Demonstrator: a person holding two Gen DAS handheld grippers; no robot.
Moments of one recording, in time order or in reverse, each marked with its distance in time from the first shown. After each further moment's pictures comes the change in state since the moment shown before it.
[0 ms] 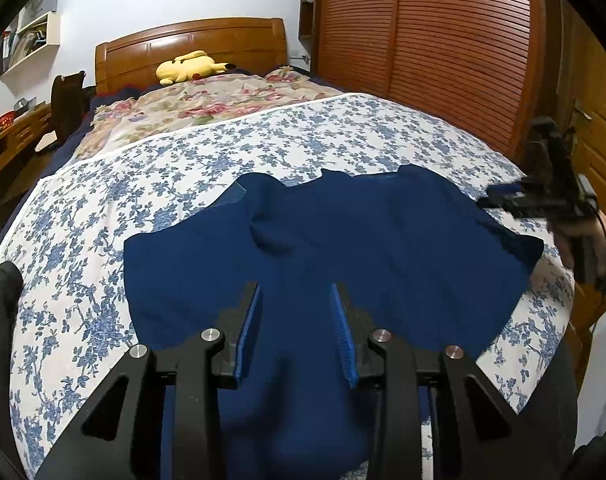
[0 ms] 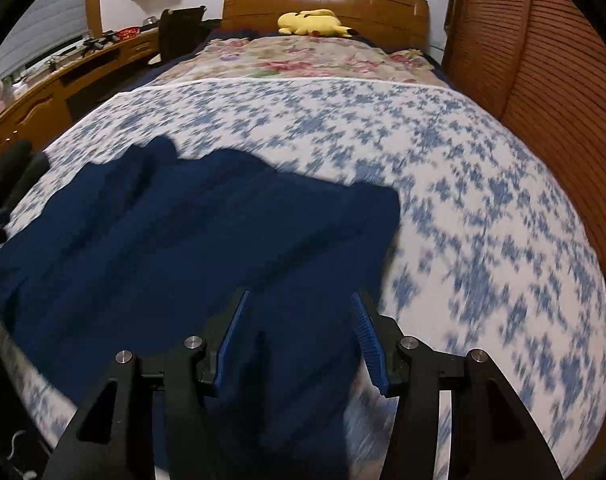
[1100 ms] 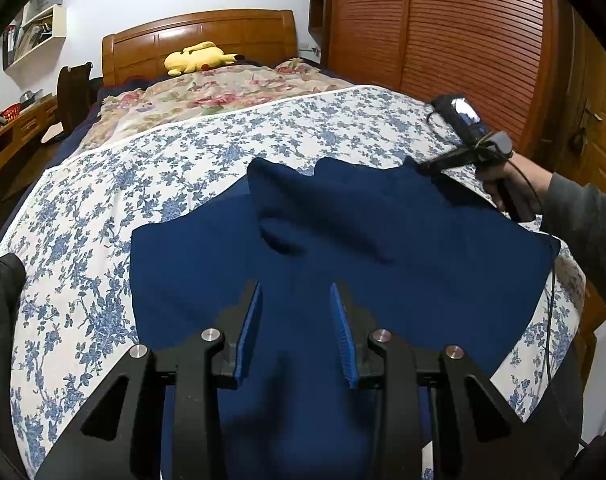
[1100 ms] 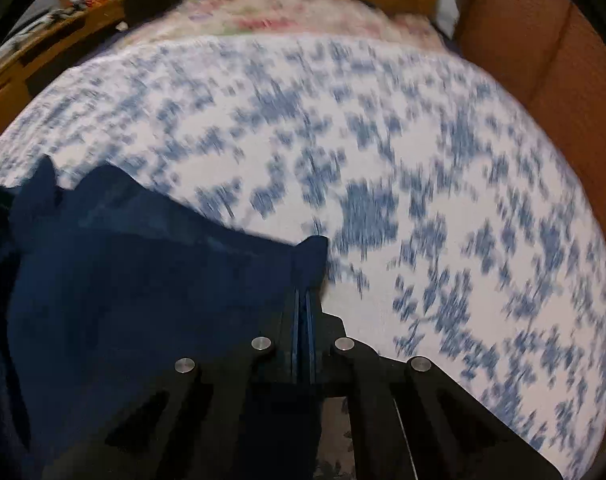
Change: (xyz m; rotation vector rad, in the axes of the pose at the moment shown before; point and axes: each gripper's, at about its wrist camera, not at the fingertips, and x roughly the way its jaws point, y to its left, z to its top) left arm 0.014 0.012 -0.002 -0.018 0.028 0.031; right arm 0.170 -0.014 0.125 -0.043 0.113 -0.065
